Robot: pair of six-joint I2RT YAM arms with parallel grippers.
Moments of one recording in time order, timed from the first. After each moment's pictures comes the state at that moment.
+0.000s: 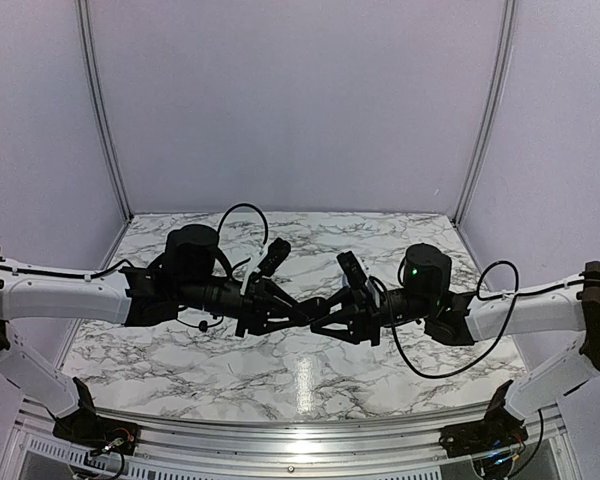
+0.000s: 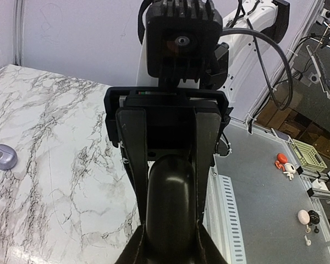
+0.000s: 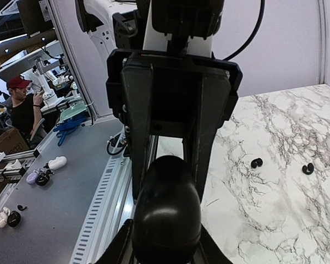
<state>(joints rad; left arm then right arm) -0.96 1.45 0.89 0.26 0.65 -0.16 0.82 1.39 0.63 0.62 -0.87 0.13</state>
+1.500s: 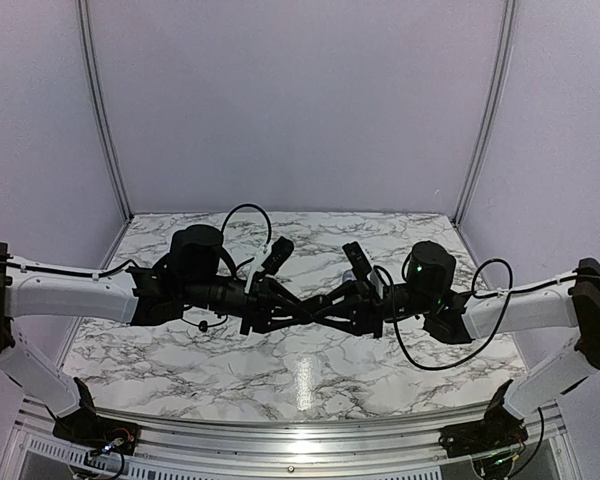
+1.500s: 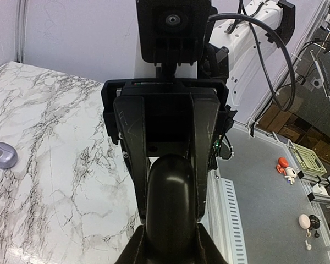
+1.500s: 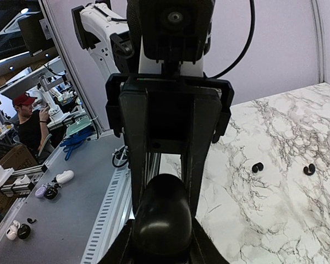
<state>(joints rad) -0.95 1.49 0.90 0.30 0.65 -0.18 0.79 1.42 0.62 0.75 -0.92 0.27</state>
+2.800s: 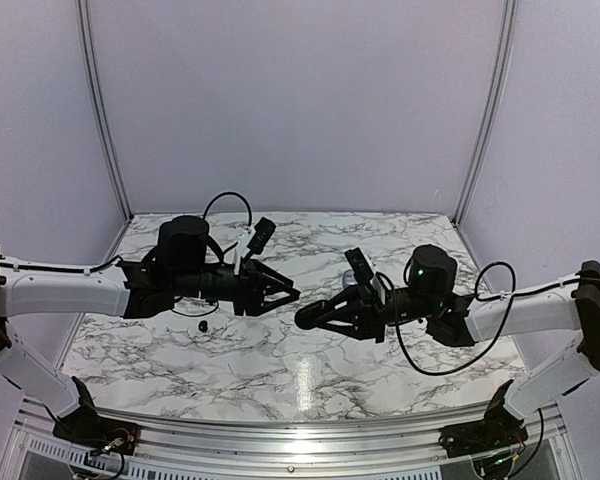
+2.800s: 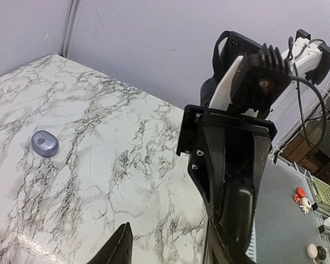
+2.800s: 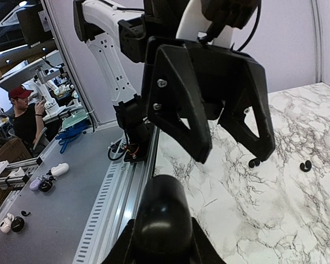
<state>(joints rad) -0.87 1.46 0.88 0.30 0.56 -0.27 0.79 1.40 0.59 0.72 -0.91 0.20</state>
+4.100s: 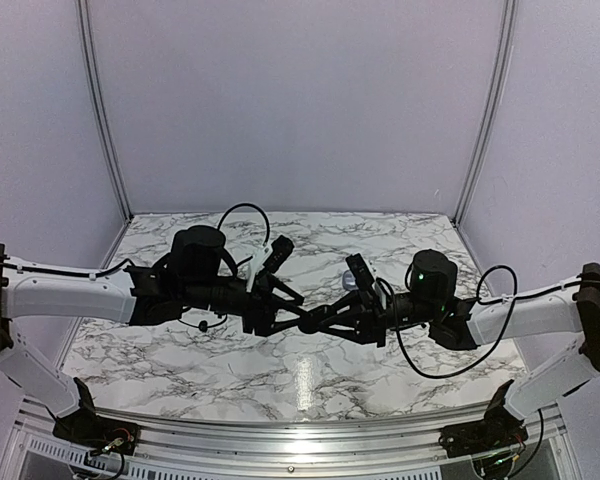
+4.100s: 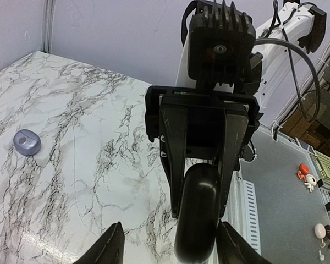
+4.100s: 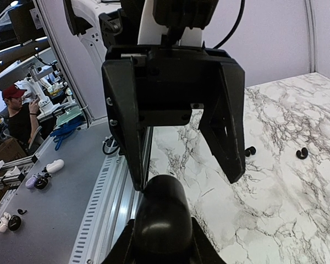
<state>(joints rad) -0.96 1.48 0.90 0.24 0.52 -0.18 0.78 1.38 0.56 0.70 -0.88 0.18</state>
